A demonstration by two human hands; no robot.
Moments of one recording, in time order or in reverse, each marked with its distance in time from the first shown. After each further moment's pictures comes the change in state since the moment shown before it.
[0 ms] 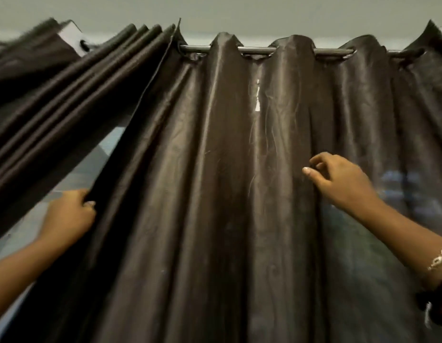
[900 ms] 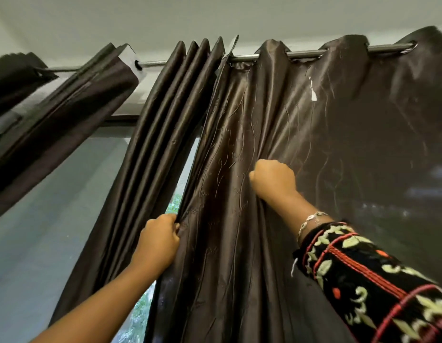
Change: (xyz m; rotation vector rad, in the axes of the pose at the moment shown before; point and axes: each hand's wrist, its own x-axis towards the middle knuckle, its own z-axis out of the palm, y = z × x) left_hand -0.021 -0.017 -0.023 0.046 -0.121 0.165; right_hand 0.033 -0.234 0.106 -0.100 -0.159 0.008
